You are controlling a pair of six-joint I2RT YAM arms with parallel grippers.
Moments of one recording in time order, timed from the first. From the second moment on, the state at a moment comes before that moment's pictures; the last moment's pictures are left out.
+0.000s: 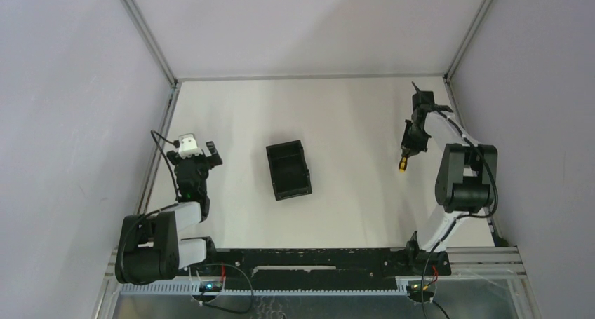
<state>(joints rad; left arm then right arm) 0.07 1.23 0.19 0.93 -0.16 -0.04 -0.07 1.78 1.25 -0.79 0.05 0.26</state>
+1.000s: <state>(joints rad) 0.07 1.23 0.19 0.93 -0.16 -0.04 0.90 2.02 2.13 -1.14 0.05 0.25</state>
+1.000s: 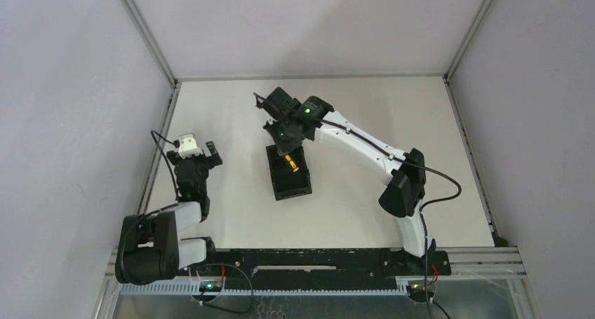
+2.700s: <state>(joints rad) 0.07 1.23 0.19 0.93 -0.16 -0.04 0.77 1.24 1.09 -0.43 0.20 0.21</state>
